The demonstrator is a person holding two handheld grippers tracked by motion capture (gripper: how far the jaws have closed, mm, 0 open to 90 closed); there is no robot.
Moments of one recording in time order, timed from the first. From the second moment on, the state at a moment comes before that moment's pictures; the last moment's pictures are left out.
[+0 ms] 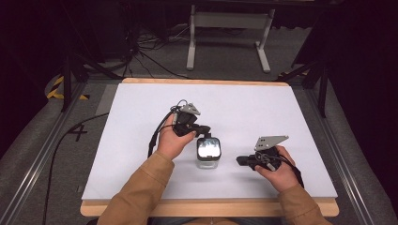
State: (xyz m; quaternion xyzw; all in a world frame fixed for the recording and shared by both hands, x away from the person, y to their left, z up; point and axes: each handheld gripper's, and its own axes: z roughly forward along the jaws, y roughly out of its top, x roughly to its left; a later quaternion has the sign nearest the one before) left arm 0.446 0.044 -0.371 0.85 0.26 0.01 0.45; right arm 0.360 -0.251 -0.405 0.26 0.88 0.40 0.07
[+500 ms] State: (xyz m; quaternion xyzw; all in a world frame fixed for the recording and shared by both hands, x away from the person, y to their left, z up) left arm 0.450 0.047 -0.374 0.85 0.26 0.00 0.46; right arm 0.354 -0.235 -0.401 0.24 0.88 0.42 0.06
